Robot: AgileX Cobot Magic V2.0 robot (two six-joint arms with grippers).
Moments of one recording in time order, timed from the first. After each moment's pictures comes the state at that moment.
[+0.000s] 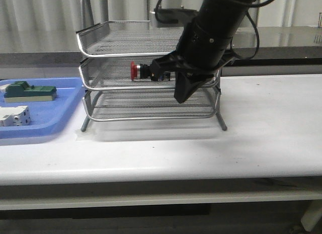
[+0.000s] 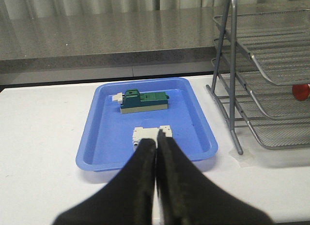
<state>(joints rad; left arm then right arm) 0.09 0.22 -0.32 -0.24 0.36 0.27 0.49 1.94 -1.46 0.14 0.63 -0.21</state>
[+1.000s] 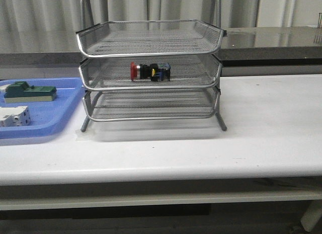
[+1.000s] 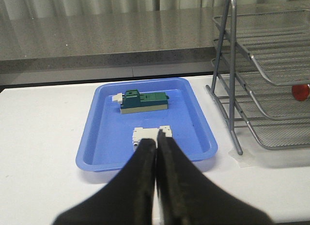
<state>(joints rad) 0.09 0.22 -0.32 -0.24 0.36 0.27 0.20 0.95 -0.70 0.15 0.34 -0.17</state>
